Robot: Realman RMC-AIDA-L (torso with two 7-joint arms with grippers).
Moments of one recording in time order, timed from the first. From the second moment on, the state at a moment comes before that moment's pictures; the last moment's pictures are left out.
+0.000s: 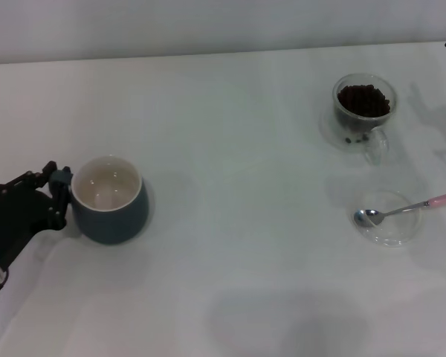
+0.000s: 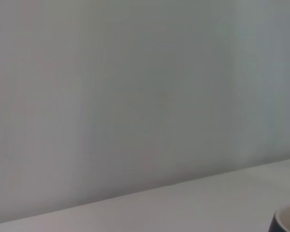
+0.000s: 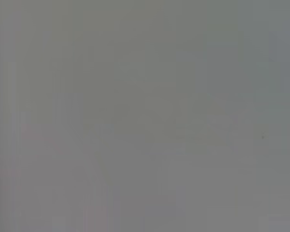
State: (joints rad) left arm -0.38 -2.08 -1.05 -0.09 -0.16 -1.15 2.83; right arm 0.47 2.02 -0.22 -0.03 2.02 1.22 -2.76
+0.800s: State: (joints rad) left arm -0.49 -2.09 -0.98 -0.21 -0.03 -1.01 2.83; right arm 0.50 2.02 -0.23 -0.03 2.01 1.19 -2.76
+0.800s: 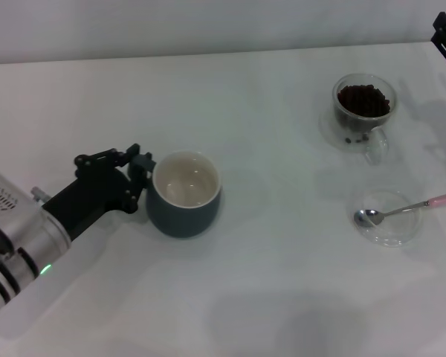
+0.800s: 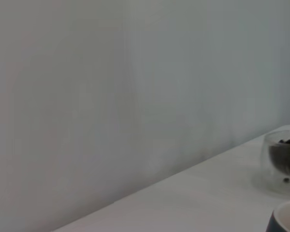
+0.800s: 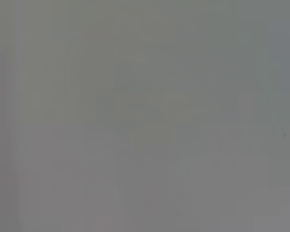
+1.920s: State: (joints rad) left arm -0.43 -2.10 -0.93 -0.24 -0.04 -0.99 2.82; right arm 0.49 2.02 -0.23 -0.03 2.00 1.19 -2.76
